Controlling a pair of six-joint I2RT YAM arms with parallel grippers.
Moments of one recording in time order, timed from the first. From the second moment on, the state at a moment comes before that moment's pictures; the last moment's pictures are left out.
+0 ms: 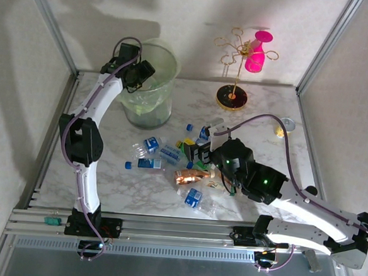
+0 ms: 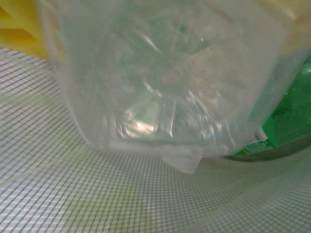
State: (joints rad) left arm -0.17 2.08 2.02 -0.72 0.04 -0.91; right arm 1.11 0.98 0.98 -0.29 0.45 0.19
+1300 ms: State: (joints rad) left arm -0.24 0.99 1.22 -0.60 -0.19 -0.97; right arm 1.11 1.46 1.19 -0.66 0.14 0.22
